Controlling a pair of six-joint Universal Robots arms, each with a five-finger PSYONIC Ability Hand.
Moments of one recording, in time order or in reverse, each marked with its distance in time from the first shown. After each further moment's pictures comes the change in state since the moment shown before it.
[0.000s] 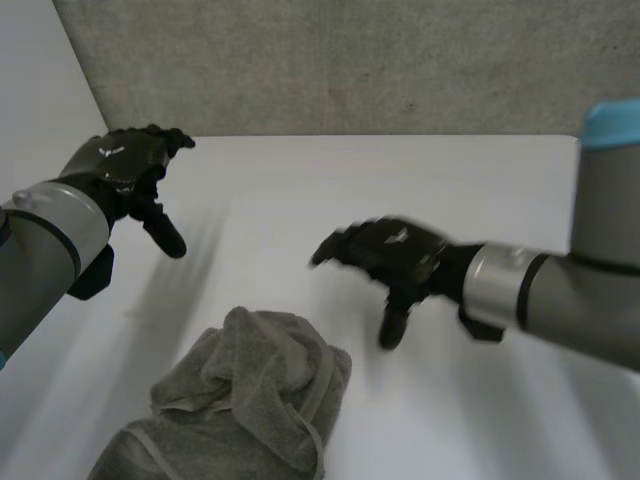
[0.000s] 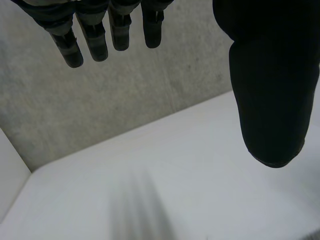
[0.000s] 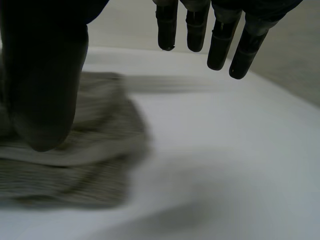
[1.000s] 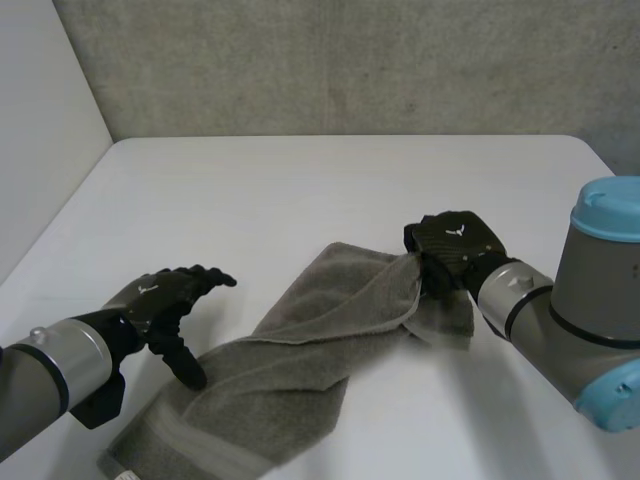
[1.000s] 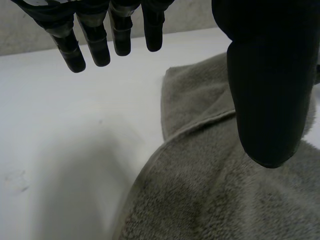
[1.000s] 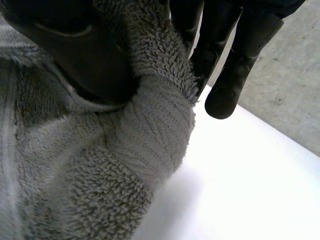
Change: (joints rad) left arm 0.189 0.079 -0.487 0.091 0.418 0.006; right arm -0.030 -0.022 0.239 -0.450 0.449 0.090; left_hand 0.044 0.056 0.055 0.054 0.021; right_hand 1.066 1.062 1.073 1.072 1.077
